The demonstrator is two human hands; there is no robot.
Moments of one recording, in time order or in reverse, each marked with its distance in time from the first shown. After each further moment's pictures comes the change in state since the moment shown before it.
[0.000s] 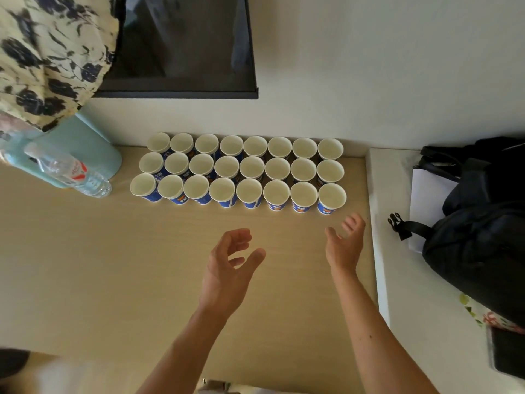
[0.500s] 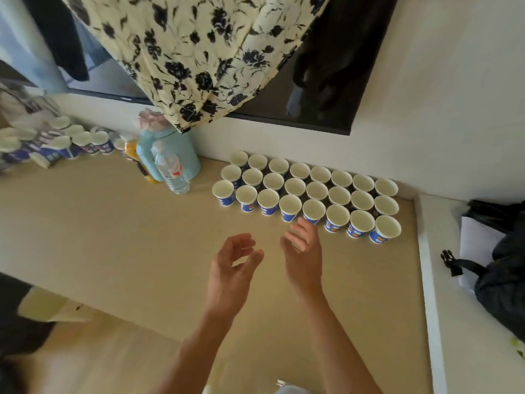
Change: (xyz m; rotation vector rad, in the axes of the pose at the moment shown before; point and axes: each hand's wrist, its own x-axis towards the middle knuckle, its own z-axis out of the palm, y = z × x) left_hand -0.054 -0.013 -0.147 -0.271 0.177 0.100; right_hand -0.225 -0.111 0.108 0.190 -0.518 -0.136
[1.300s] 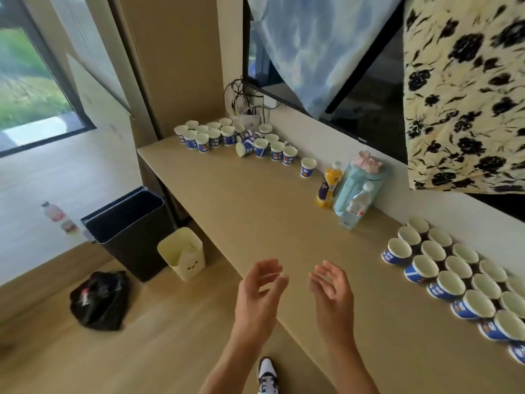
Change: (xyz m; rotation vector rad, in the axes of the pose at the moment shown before) left_hand -0.052 -0.018 -0.351 -0.192 0.466 0.016; right_hand -0.183 0.010 0.310 -0.112 -0.473 -0.016
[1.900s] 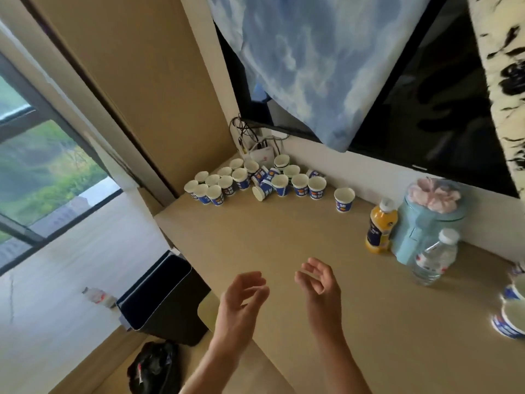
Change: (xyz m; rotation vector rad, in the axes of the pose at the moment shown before) left_hand 0.253 0.044 -0.045 0.328 -0.008 -0.020; right_hand 0.218 -0.008 0.164 0.193 -0.036 0.093
